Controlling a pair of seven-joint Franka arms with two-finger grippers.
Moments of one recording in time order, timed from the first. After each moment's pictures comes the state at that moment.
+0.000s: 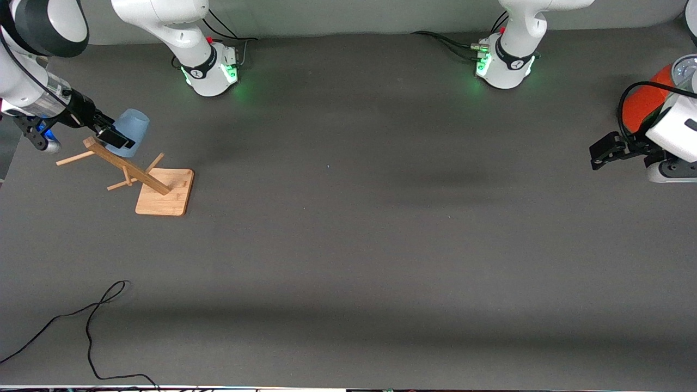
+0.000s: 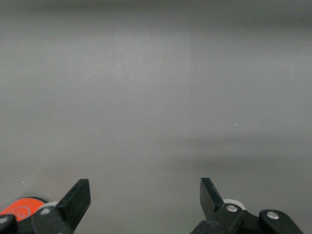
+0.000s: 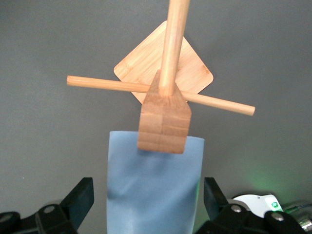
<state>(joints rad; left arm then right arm) -0.05 0.01 -0.01 -1.63 0.06 1.64 -0.05 0.02 -0.38 -0.18 -2.37 0.02 1.87 0.63</state>
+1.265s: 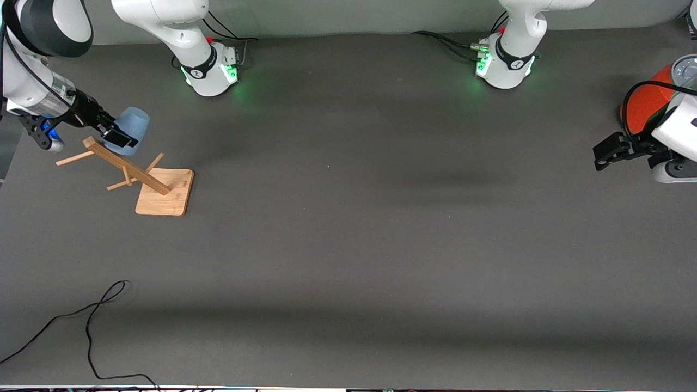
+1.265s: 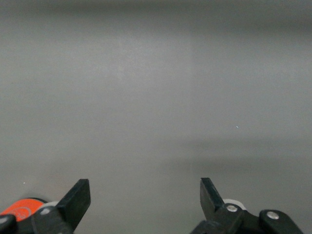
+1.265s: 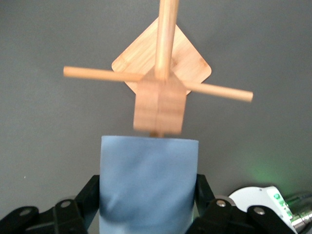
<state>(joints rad) -0.05 0.01 -0.01 -1.61 0.06 1.64 -0.05 0.04 -0.42 -0.17 -2.37 0.02 1.83 0.68</state>
